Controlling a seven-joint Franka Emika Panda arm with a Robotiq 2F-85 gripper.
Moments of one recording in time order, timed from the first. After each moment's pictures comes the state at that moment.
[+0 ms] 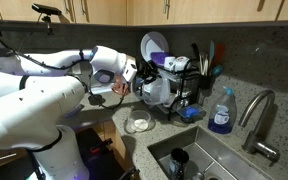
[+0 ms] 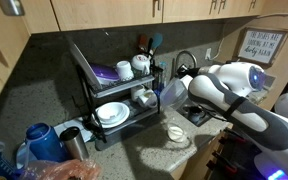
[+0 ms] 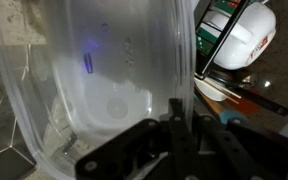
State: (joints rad) arm -0.99 -1.46 1.54 -2.73 2.14 2.80 0.40
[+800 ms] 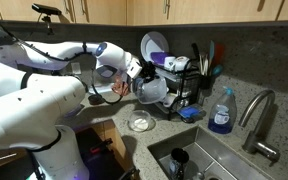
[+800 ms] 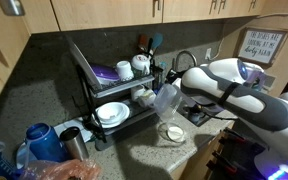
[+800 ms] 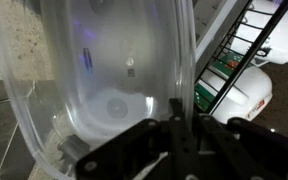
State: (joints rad) arm -1.03 -1.32 1.50 -2.64 2.10 2.72 0.24
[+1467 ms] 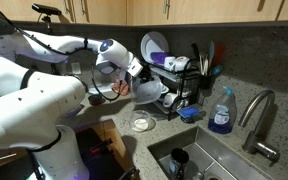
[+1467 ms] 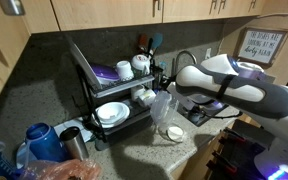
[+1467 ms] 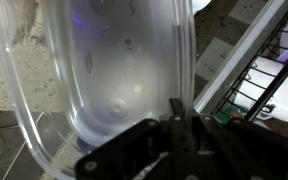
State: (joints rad) arm -1.03 -1.19 1.49 -2.59 1.98 2.67 0.22
